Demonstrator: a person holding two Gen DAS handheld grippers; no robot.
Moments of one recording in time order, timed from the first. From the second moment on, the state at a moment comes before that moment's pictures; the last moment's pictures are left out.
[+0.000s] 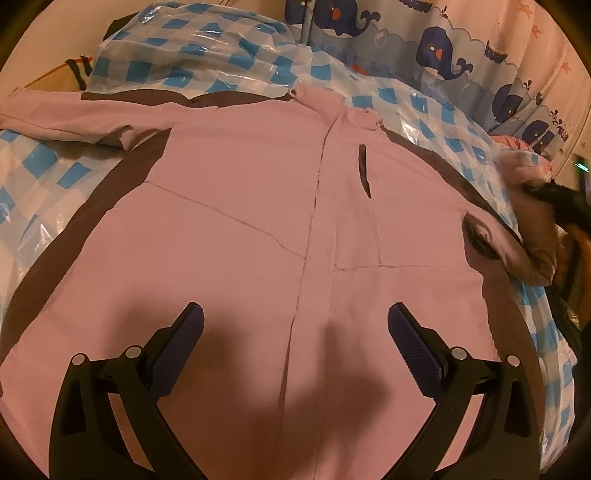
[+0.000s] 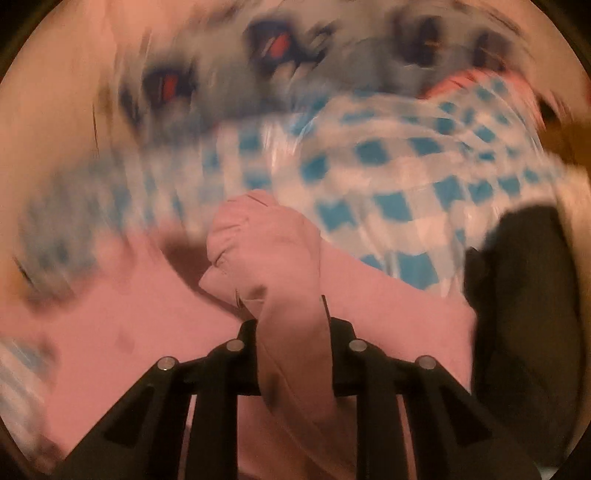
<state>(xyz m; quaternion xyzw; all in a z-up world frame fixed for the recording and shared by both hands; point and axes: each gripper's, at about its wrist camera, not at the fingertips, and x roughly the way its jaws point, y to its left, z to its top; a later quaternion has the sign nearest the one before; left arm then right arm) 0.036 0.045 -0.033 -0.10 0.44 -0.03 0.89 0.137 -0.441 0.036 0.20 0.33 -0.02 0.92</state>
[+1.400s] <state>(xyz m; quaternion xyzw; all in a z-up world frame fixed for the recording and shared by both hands) 0.024 0.170 -0.012 -0.29 0.36 0.07 0.89 0.328 0.047 -0.041 0.25 0.46 0.32 0.79</state>
